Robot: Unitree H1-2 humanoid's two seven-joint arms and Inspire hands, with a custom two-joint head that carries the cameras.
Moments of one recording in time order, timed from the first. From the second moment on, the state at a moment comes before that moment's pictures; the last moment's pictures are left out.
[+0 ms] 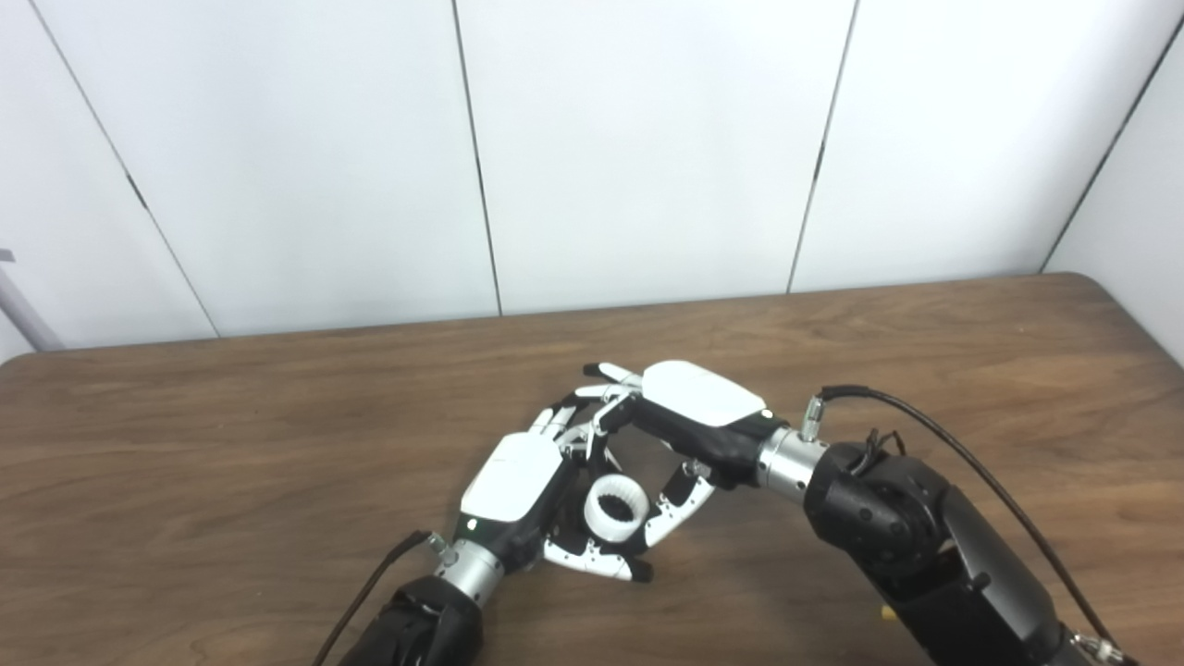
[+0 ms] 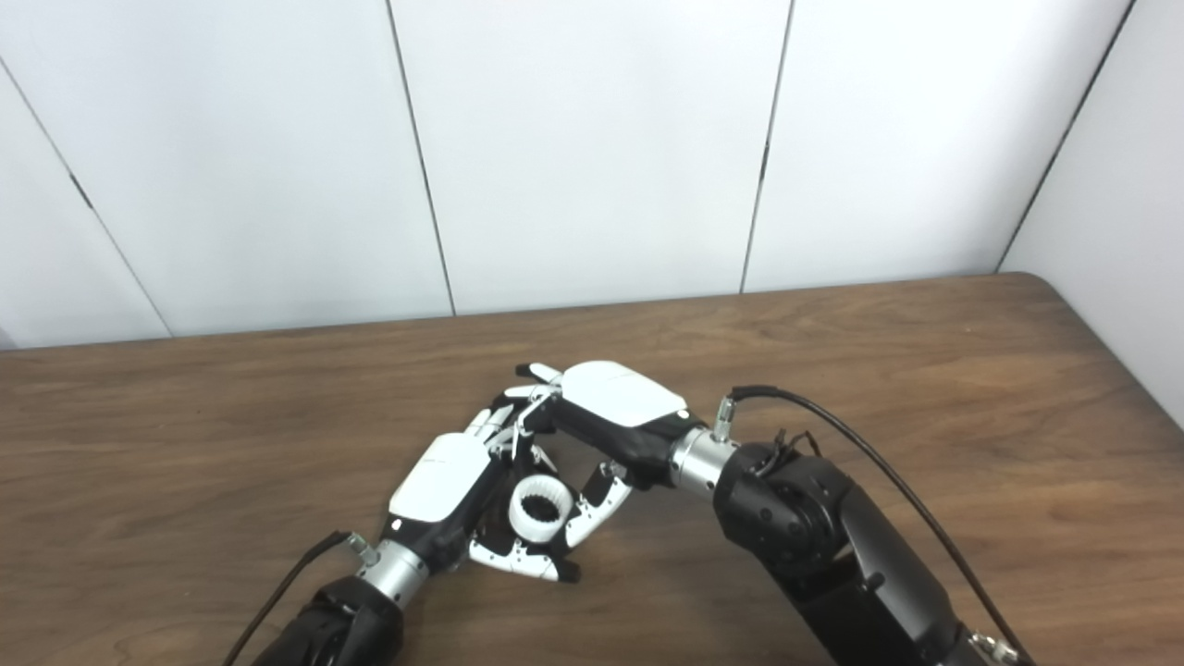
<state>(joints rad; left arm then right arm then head) -0.33 0.17 -0.51 0.27 0.81 -0.13 0.10 -0.42 -0.37 0.38 -0.25 -0.60 0.08 0.52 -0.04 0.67</state>
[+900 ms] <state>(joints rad) -0.33 0.19 -0.52 0.27 0.81 -0.13 0.11 -0.44 -0.37 0.38 -0.23 -0.62 0.05 0.52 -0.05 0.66</state>
